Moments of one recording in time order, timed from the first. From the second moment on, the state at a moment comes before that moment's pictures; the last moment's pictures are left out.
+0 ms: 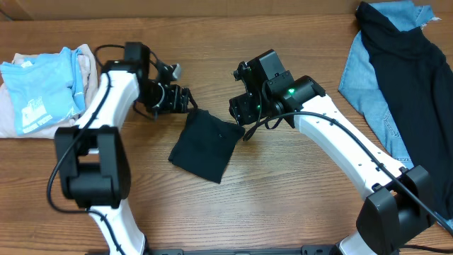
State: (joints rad) left arm -0.04 2.05 1.52 -0.93 0.57 0.09; right arm 0.52 1.75 1.46 -0.79 -0.18 0.12
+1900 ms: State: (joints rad) left arm 0.24 1.72 1.75 -0.93 -0.11 0.04; right arm 0.44 1.75 1.46 -0.94 -0.05 0.12
